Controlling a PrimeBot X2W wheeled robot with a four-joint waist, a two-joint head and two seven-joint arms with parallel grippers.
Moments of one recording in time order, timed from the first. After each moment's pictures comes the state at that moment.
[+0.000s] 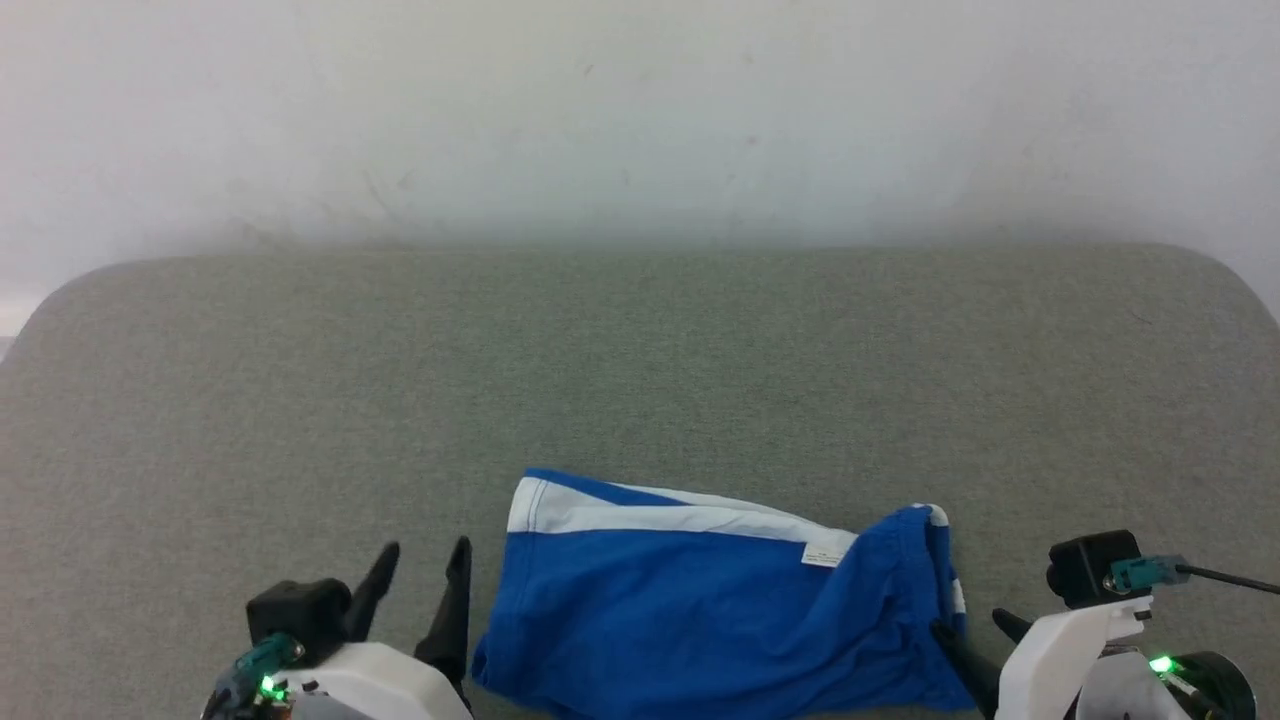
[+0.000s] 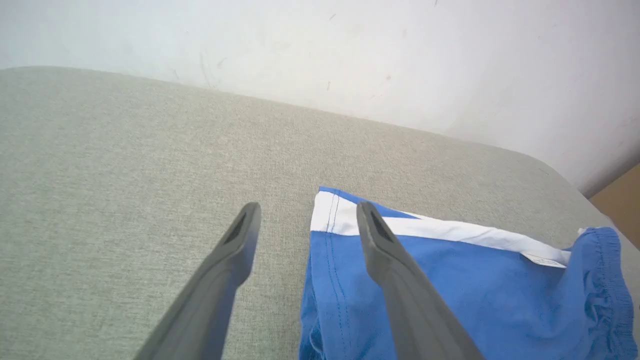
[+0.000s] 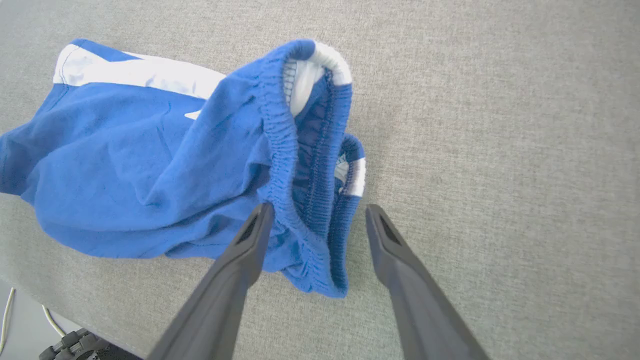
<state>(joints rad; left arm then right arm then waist) 0.07 0.31 -0.33 -0.01 -0.58 0.19 0.00 0.11 -0.17 0.06 -0.03 0.35 0.13 0.60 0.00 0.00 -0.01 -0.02</state>
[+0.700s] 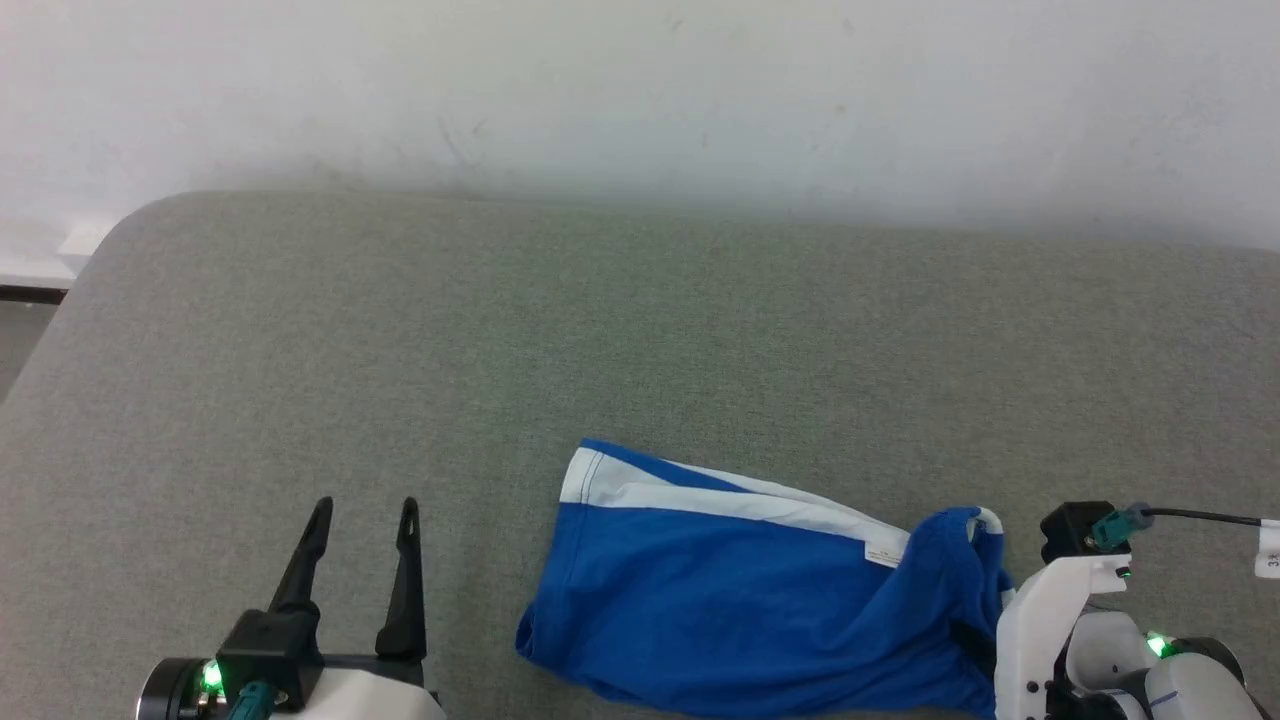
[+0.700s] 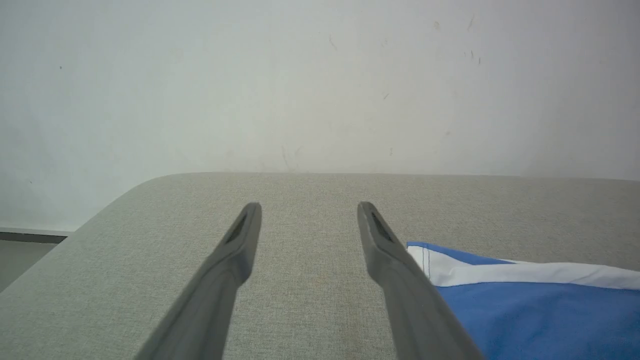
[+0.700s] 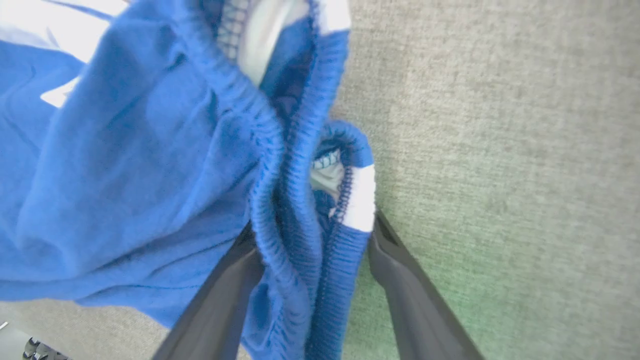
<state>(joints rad) 0.09 0.35 -0.30 -0.06 -0.33 0.27 -0.26 -0.10 -0.14 0.01 0.35 0.32 0.13 0.69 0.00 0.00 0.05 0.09</state>
